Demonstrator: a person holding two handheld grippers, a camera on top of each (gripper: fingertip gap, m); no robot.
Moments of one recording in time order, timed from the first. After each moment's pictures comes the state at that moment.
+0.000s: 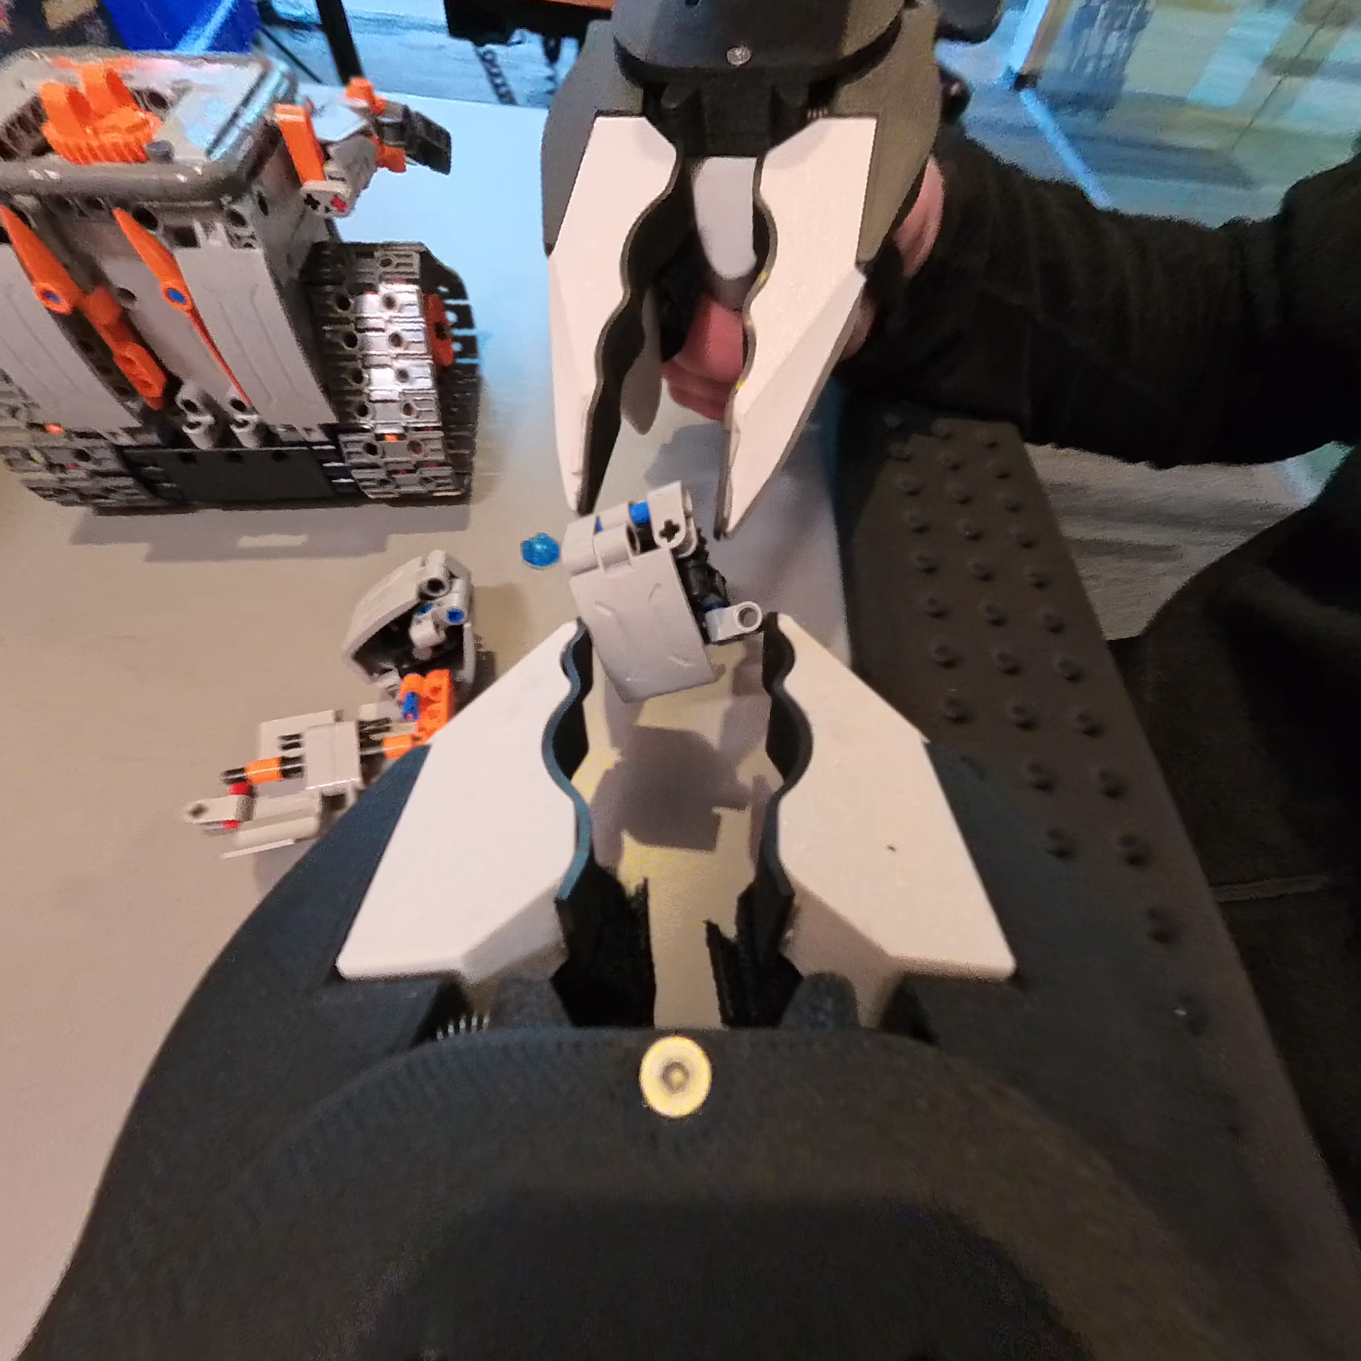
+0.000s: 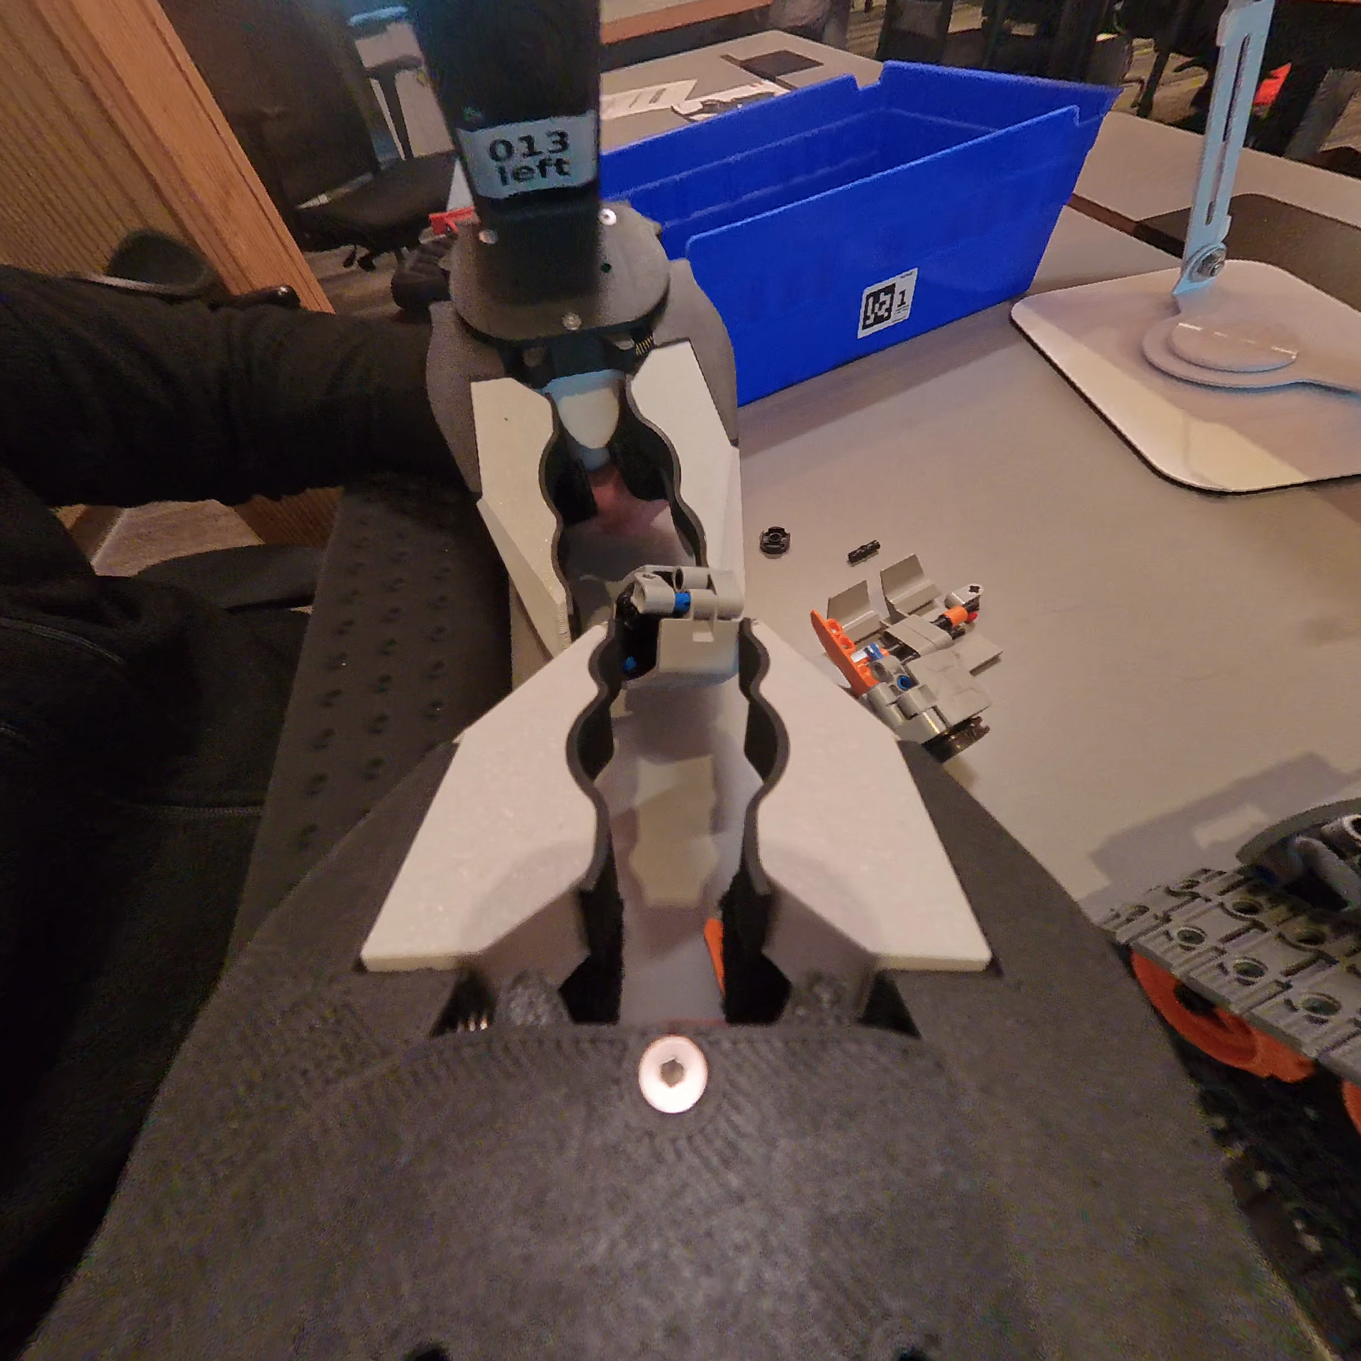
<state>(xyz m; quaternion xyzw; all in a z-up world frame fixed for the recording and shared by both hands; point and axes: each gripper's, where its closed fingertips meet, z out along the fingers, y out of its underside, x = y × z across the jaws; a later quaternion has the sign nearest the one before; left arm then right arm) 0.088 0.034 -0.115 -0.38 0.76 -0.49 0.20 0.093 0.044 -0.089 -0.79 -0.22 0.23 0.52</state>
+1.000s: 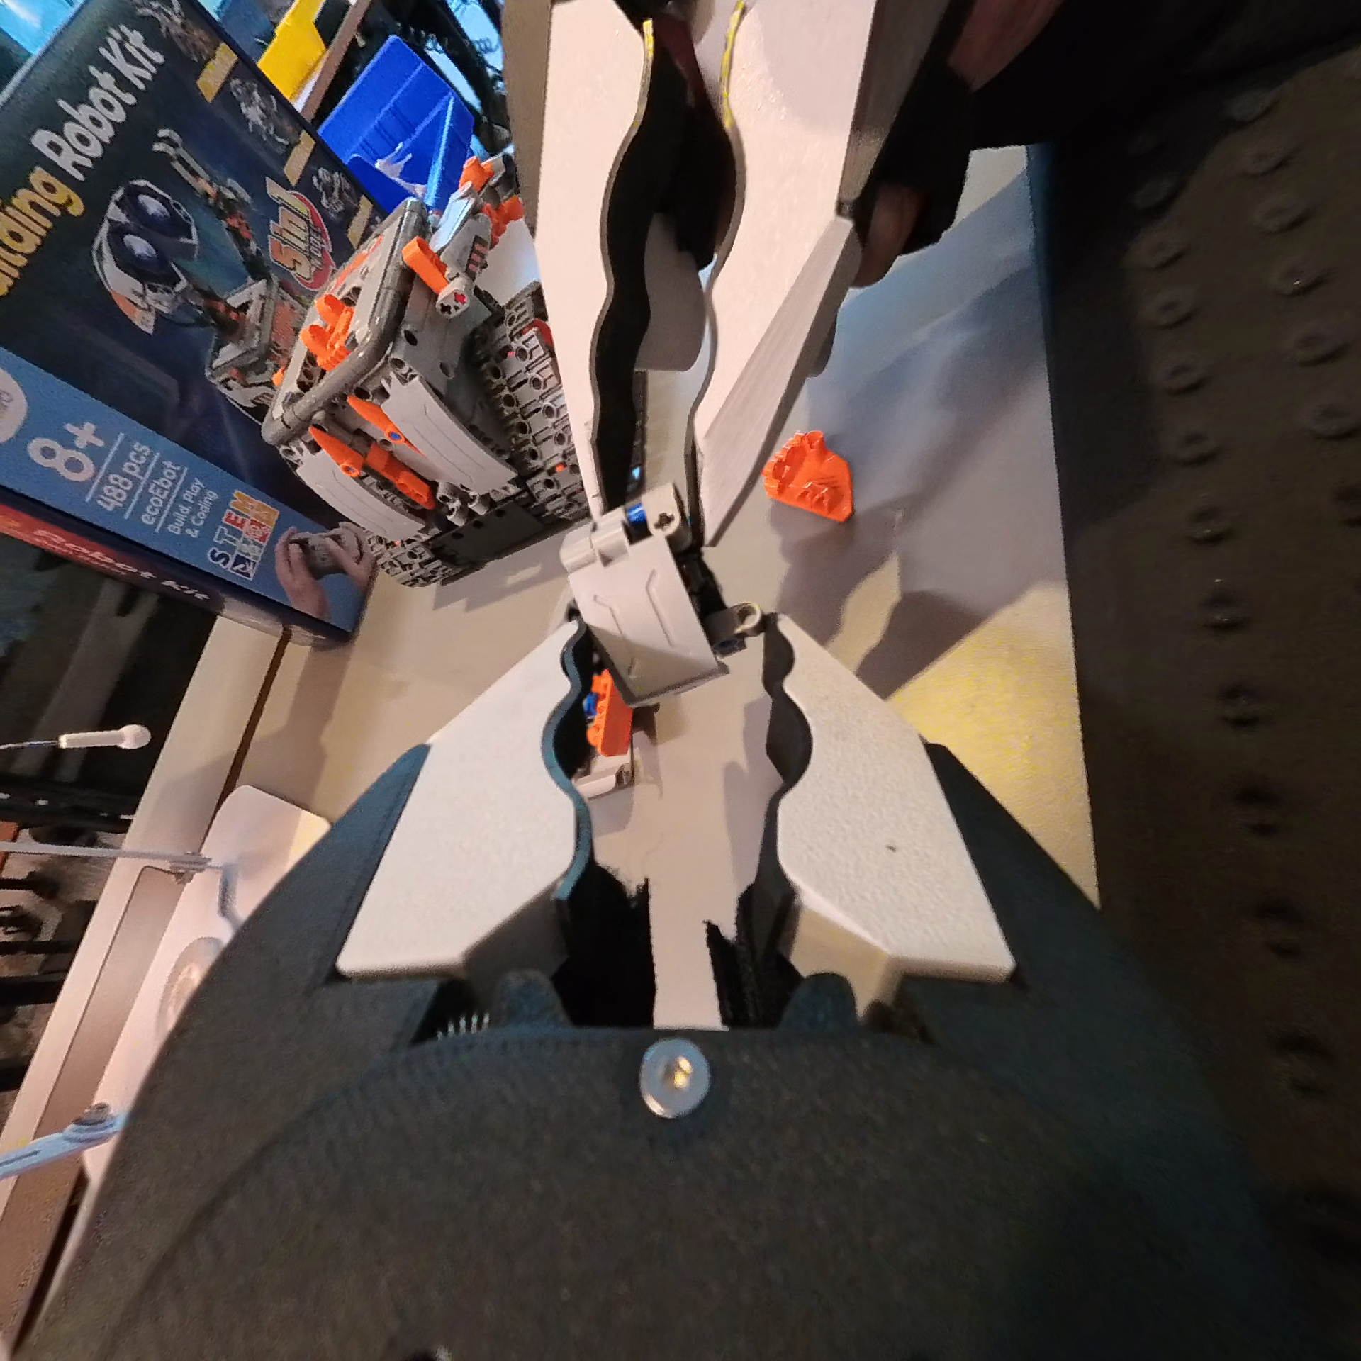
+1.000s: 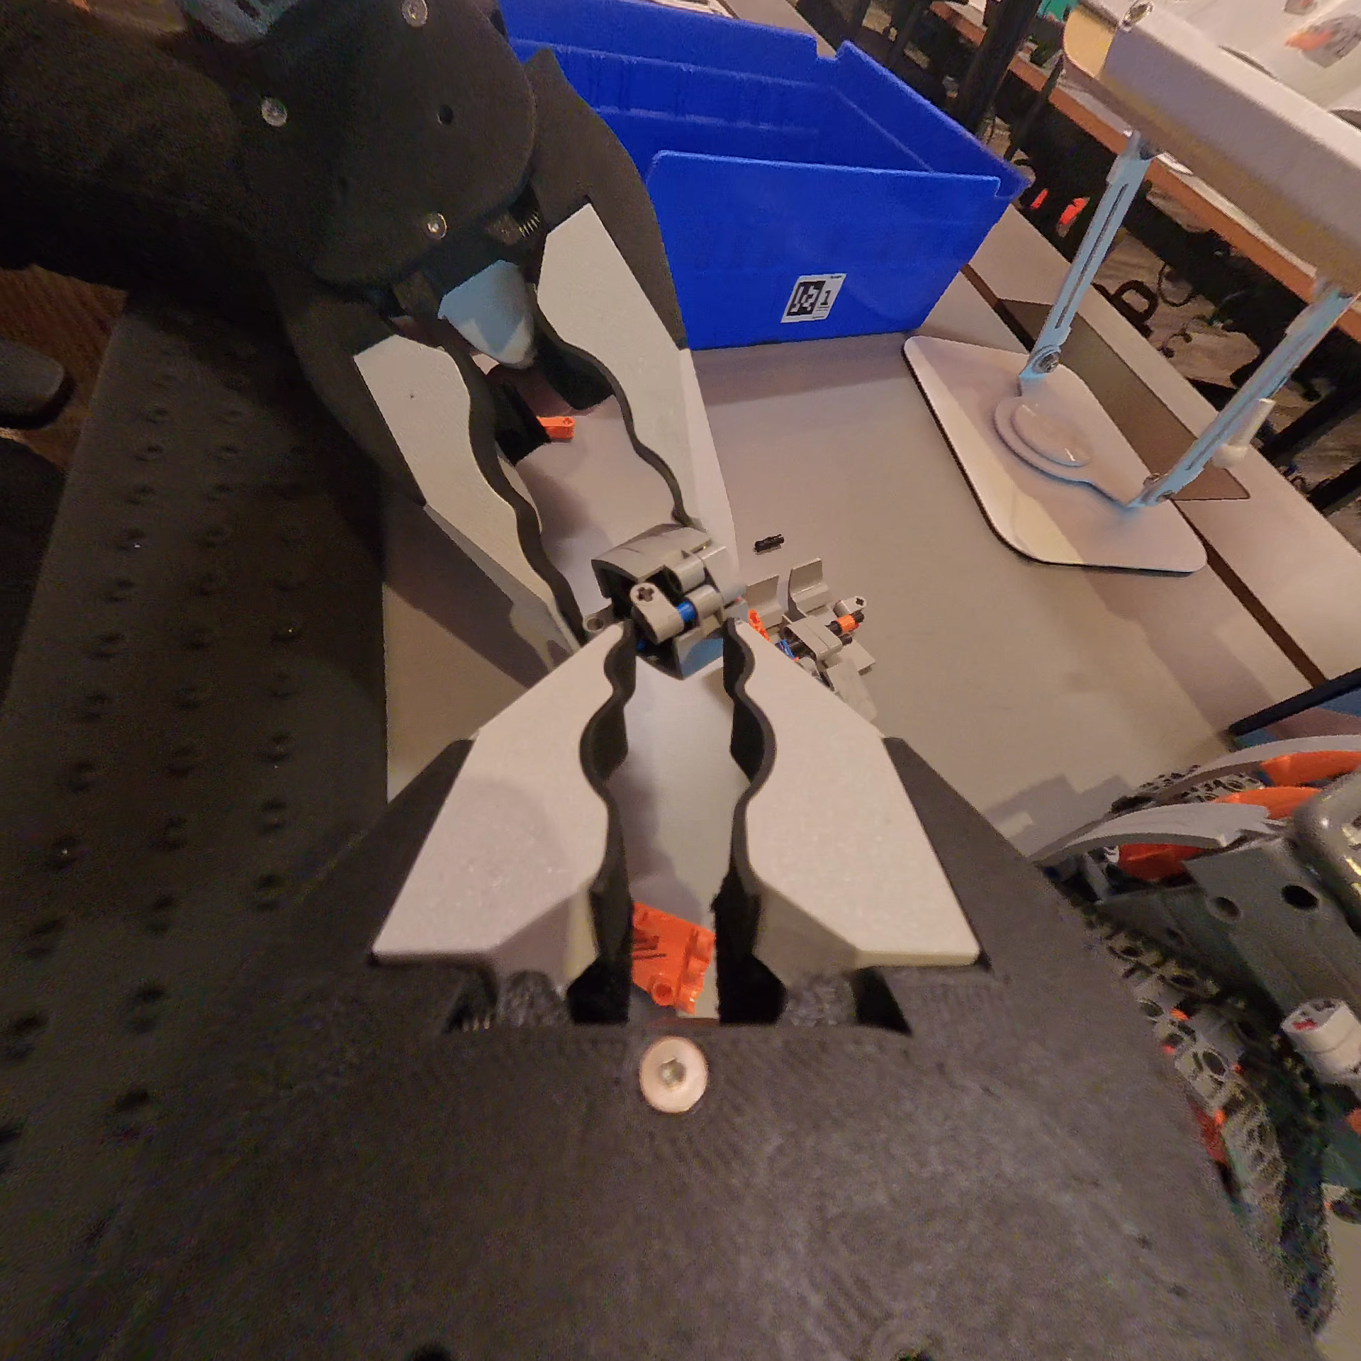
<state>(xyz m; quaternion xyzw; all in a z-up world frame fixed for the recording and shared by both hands) 0.099 0.052 -0.117 -0.29 0.81 -0.28 0.43 0.100 0.048 -0.096 -0.79 -0.30 0.05 0.53</state>
